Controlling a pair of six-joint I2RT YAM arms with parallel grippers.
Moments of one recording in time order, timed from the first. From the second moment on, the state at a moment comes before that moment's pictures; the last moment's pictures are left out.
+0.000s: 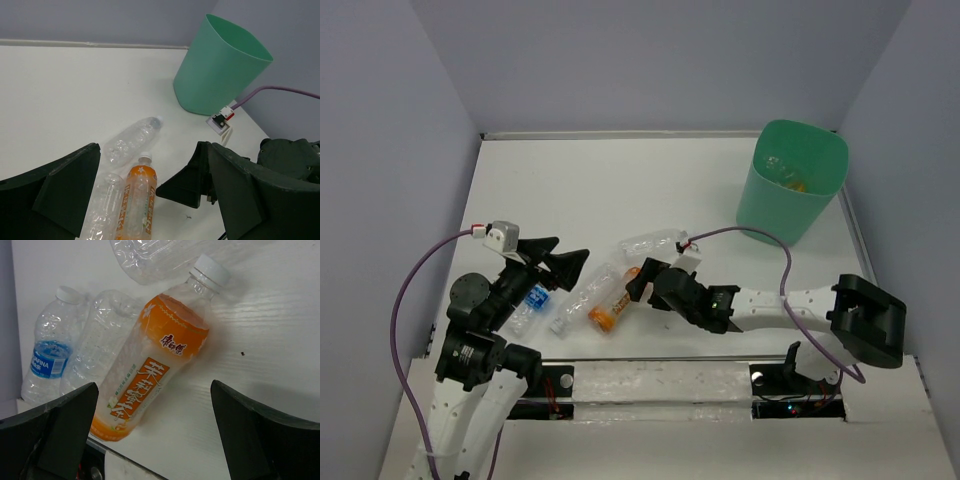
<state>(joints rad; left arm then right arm) -0.31 0.32 0.63 -0.28 0.29 -0.42 1.17 1.44 0.73 0.05 0.50 1.15</state>
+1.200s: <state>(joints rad) -0.31 0.32 0.63 -0.28 0.29 -0.42 1.16 1.68 0.75 0.23 0.58 1.44</state>
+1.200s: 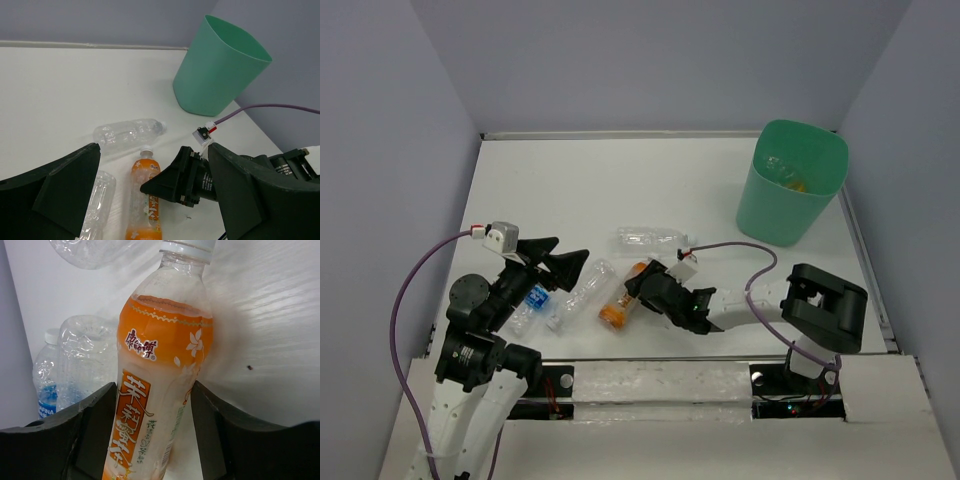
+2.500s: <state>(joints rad) -0.31 0.30 0.63 -0.28 0.29 -0.42 0.25 1.25 1.31 0.14 0.92 0.02</state>
